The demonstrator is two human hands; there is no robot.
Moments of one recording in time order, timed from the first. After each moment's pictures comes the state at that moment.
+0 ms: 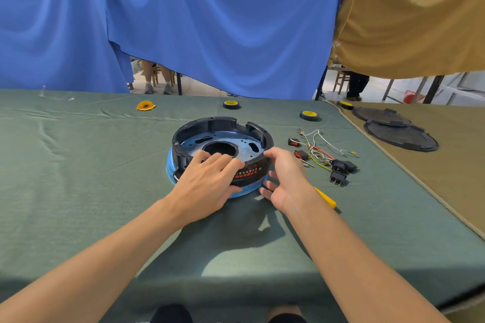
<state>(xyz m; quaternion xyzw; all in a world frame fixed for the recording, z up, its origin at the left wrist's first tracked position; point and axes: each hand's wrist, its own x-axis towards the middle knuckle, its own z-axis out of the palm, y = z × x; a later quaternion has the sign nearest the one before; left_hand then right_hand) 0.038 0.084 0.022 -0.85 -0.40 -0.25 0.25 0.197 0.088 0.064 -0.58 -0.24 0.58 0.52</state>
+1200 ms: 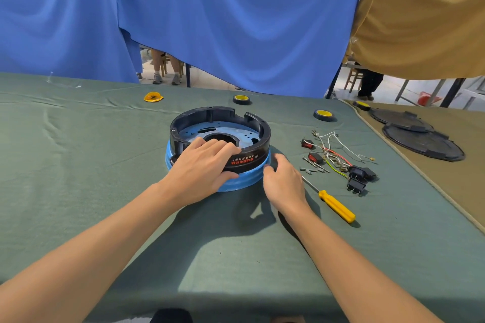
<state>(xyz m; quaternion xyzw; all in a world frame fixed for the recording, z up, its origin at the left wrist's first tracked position) 0.010 0.122 0.023 -0.83 -0.43 -0.27 0.21 0.195 0.135 0.006 -0.69 -0.60 0.20 0.35</state>
